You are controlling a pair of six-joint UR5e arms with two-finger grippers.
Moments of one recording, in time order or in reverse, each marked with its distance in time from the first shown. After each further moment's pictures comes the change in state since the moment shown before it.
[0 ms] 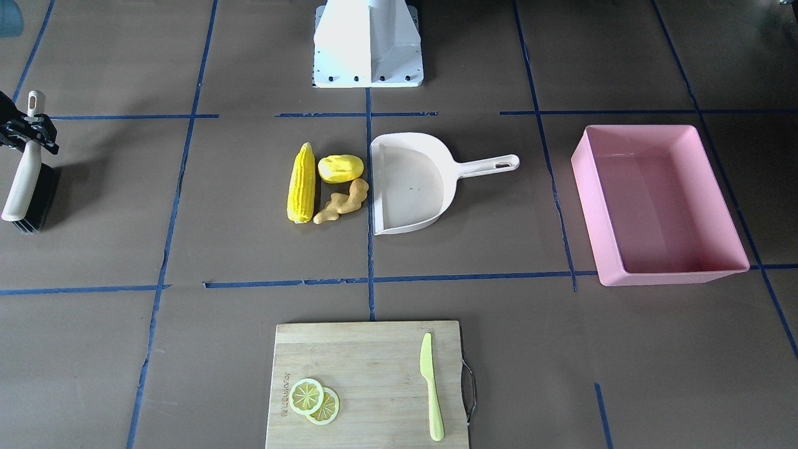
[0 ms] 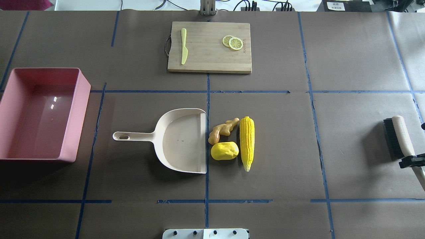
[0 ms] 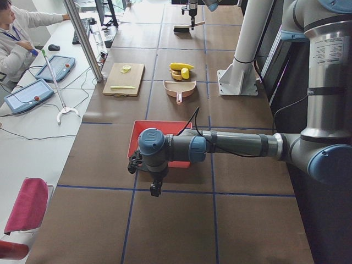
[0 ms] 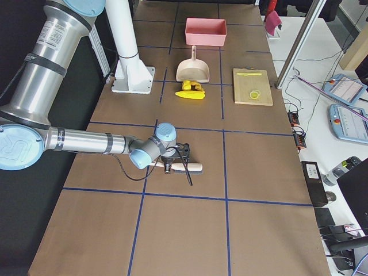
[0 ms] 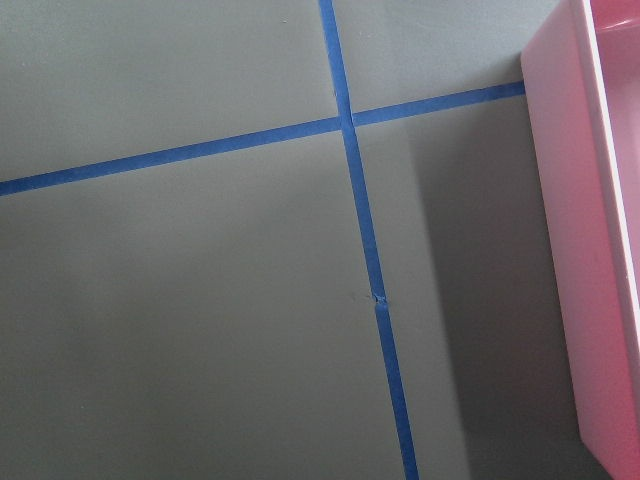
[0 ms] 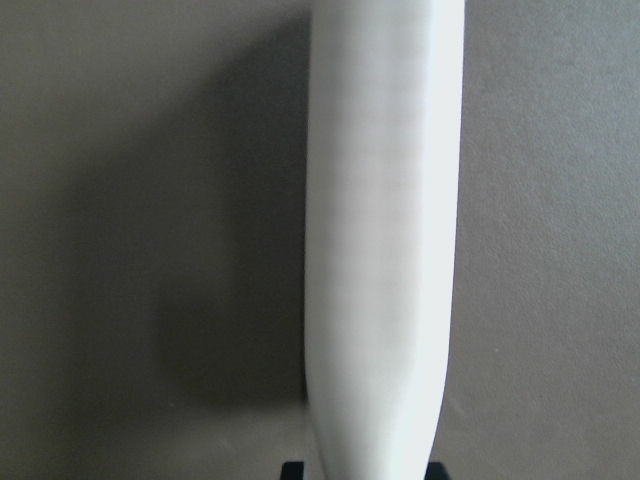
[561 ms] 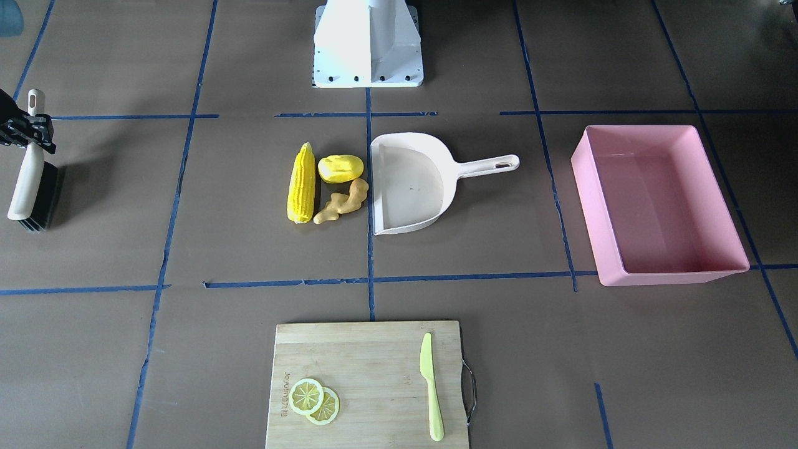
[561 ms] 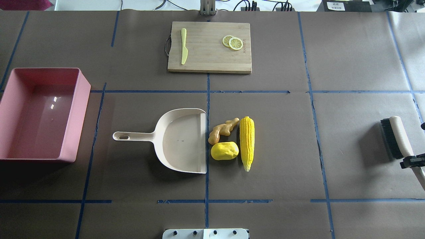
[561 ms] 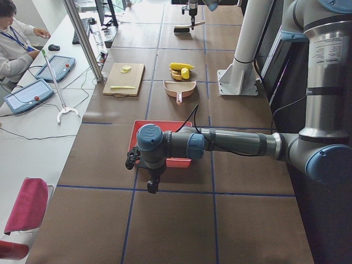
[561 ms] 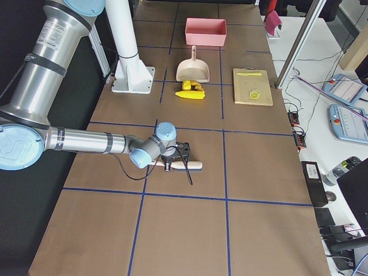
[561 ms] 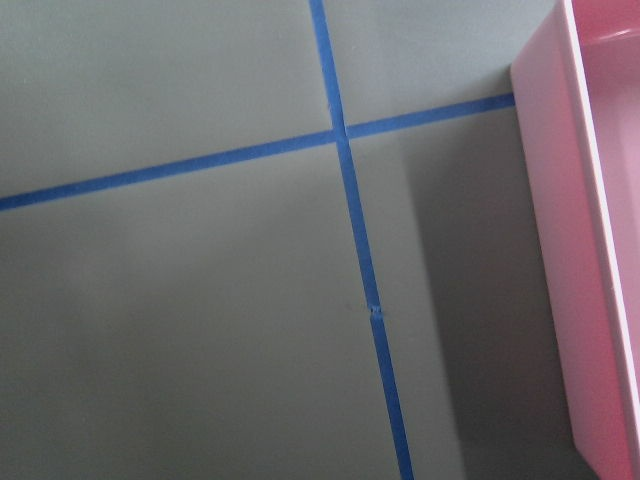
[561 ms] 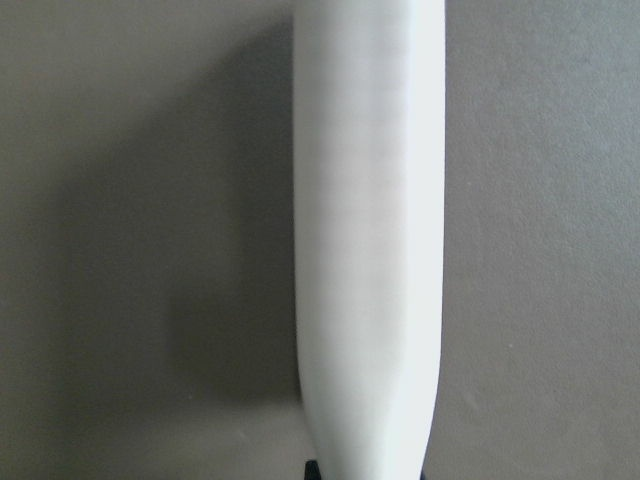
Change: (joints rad) left arm 0.001 -0.022 -0.010 0.001 0.005 0.000; right arm 0.002 -0.001 0.008 0.000 0.015 0.001
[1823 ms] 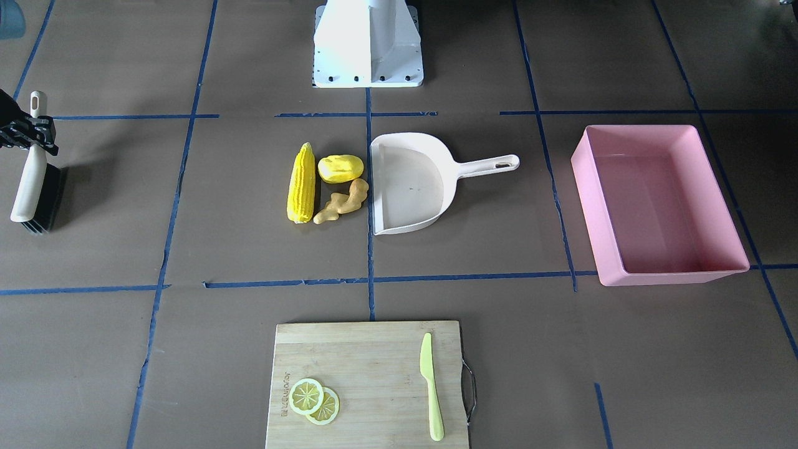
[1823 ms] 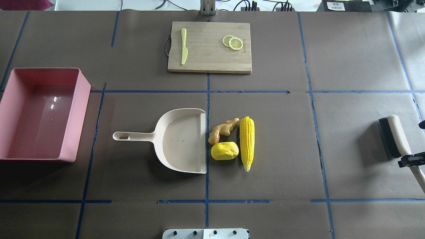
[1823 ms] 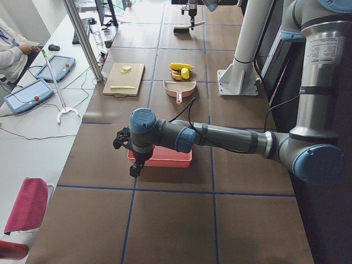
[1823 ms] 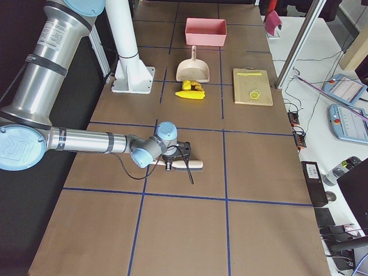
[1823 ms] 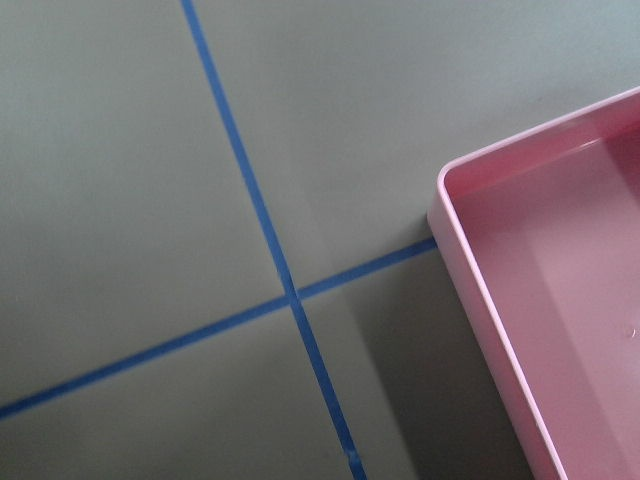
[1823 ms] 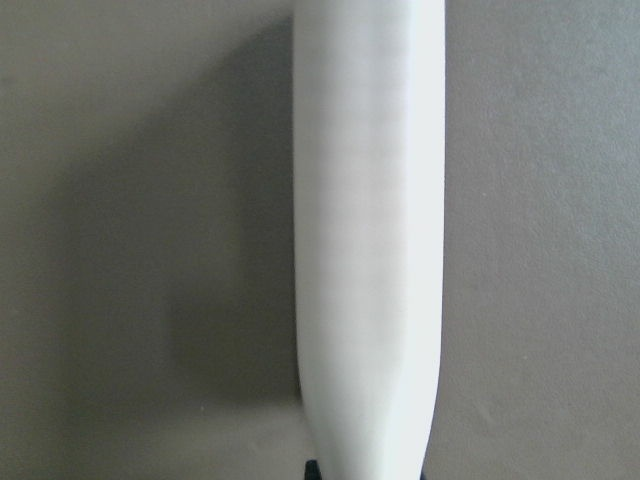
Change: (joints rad) left arm 0.055 -0.079 0.013 -0.343 -0.009 -0.006; right arm -0.001 0.012 -0.004 -0.002 0.000 0.002
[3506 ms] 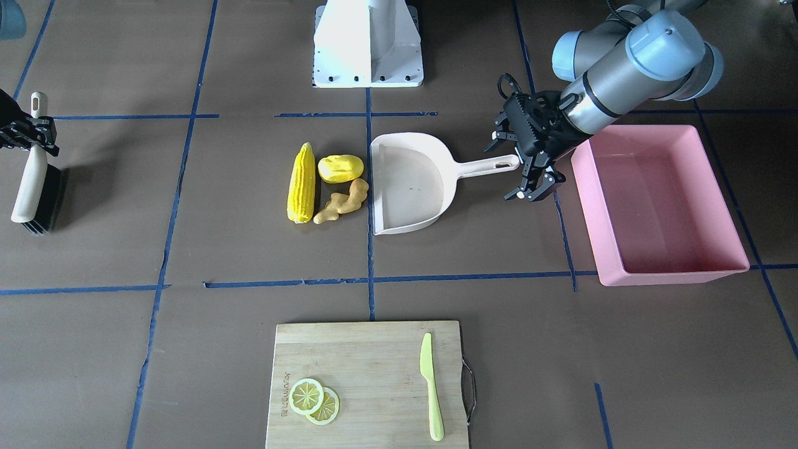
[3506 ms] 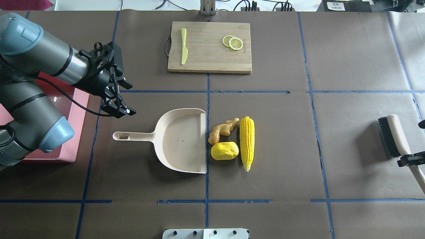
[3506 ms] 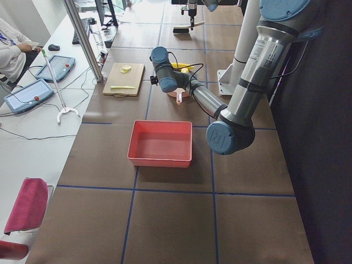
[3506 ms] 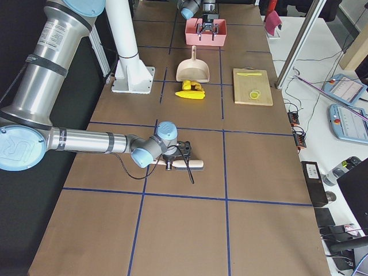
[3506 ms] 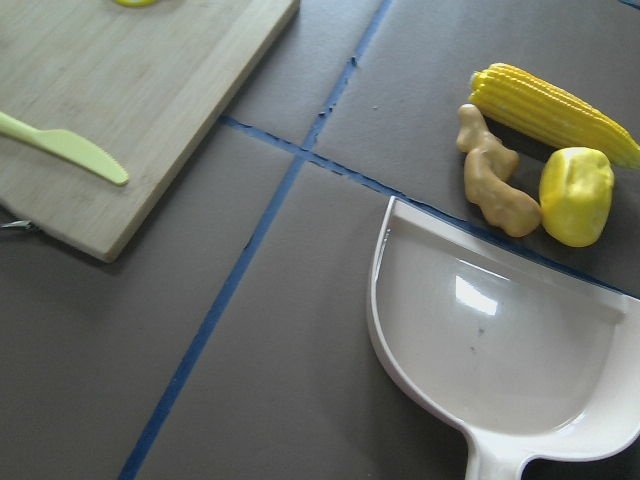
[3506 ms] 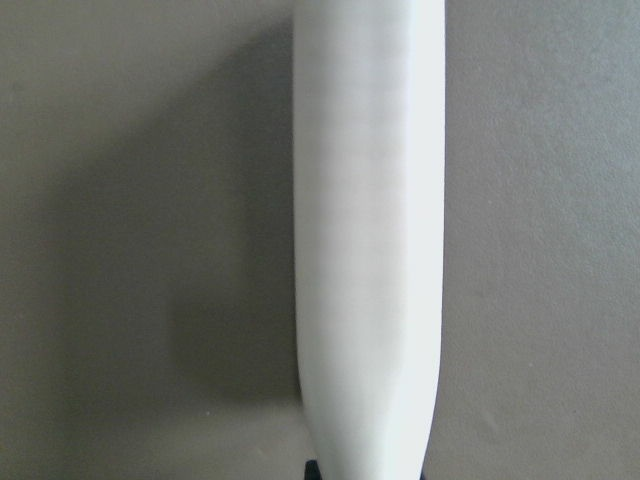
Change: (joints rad) left arm 0.668 -0.371 -0.075 -0.229 0.012 -0.082; right arm 0.000 0.001 0.001 0.007 -0.002 0.000
